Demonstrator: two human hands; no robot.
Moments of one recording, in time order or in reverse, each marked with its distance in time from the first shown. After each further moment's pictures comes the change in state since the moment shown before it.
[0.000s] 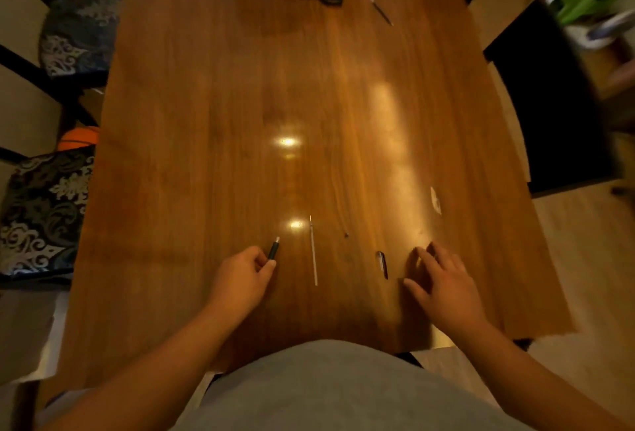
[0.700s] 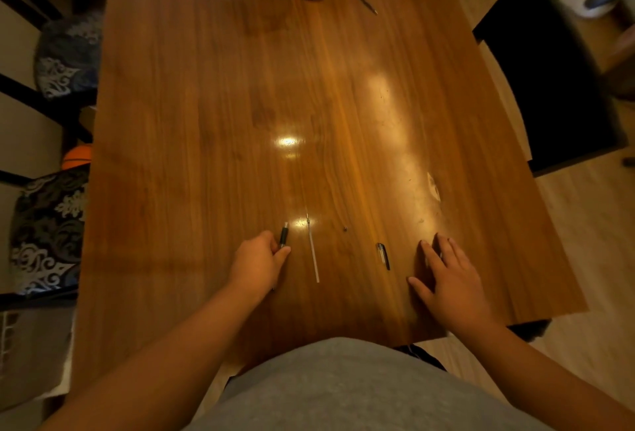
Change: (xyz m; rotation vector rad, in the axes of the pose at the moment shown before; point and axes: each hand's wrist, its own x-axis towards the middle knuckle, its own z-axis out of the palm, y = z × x) left_hand 0.033 0.016 0.020 0.148 0.011 0.040; right_hand -0.009 0.007 0.022 -0.047 -0.009 0.035
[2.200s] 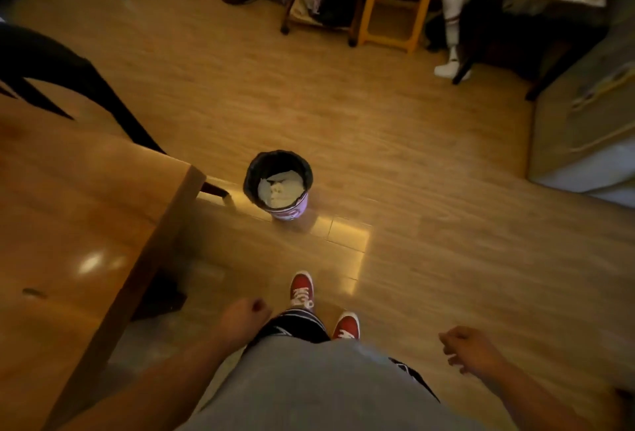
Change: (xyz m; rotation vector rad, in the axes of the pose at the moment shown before) left_hand -0.331 0.158 0.324 0.697 -0.765 0.536; right_hand -0.567 0.248 0.284 1.503 -0.231 1.374
